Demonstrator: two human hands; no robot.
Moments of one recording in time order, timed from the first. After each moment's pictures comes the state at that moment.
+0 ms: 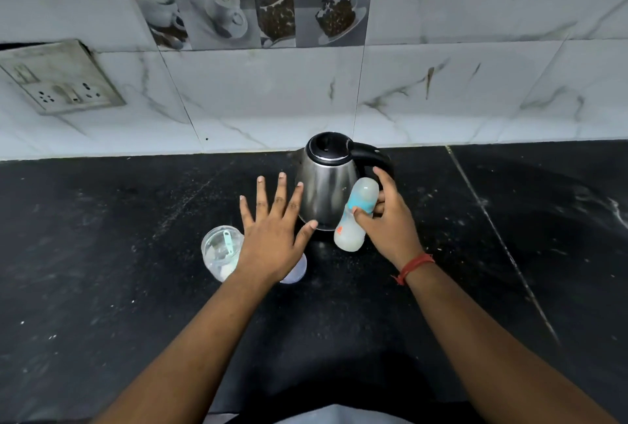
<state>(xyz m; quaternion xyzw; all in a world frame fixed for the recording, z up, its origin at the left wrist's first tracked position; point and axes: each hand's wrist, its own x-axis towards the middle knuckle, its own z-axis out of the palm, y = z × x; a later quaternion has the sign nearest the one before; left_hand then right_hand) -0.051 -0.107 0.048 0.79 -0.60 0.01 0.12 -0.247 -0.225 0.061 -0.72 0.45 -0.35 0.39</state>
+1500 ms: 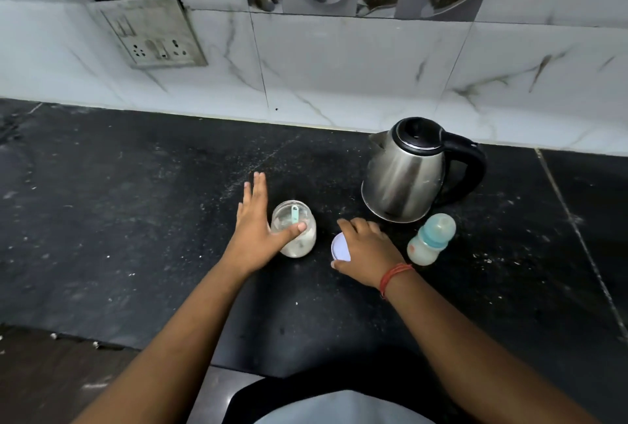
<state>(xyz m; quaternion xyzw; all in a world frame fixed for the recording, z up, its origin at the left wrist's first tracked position) 0.053 -0.012 0.026 0.80 -0.42 -0.21 0.37 -0.137 -0.155 -0.007 -0.93 0.33 0.07 0.14</state>
